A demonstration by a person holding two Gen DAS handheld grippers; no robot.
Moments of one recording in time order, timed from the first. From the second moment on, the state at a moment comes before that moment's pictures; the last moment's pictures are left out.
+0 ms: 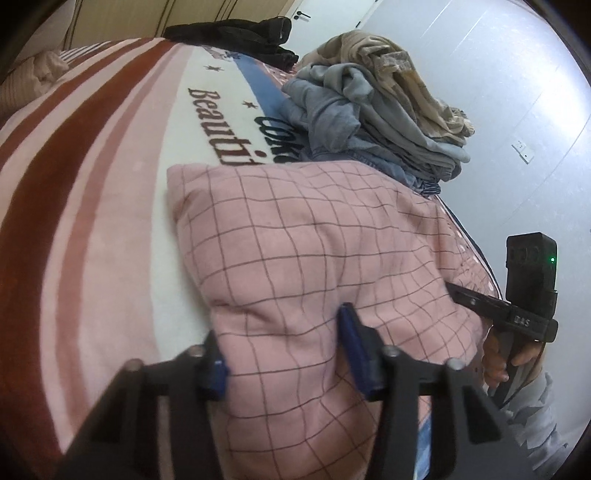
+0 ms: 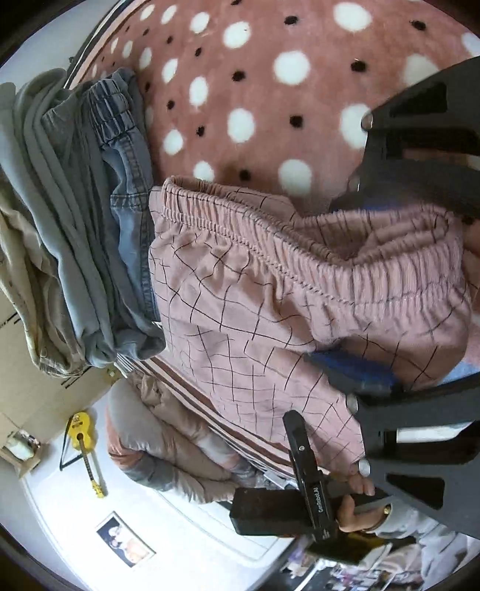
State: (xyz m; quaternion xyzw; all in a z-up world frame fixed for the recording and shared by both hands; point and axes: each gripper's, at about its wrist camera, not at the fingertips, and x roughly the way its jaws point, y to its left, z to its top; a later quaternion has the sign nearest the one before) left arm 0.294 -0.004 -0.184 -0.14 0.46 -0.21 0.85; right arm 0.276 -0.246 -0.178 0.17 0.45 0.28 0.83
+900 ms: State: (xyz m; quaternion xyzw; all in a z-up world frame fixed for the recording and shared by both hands) left arm 0.251 -0.016 -0.046 -0.08 0.34 -0.23 0.91; right arm 0.234 -0.239 -0.050 0.14 0.32 0.30 0.89
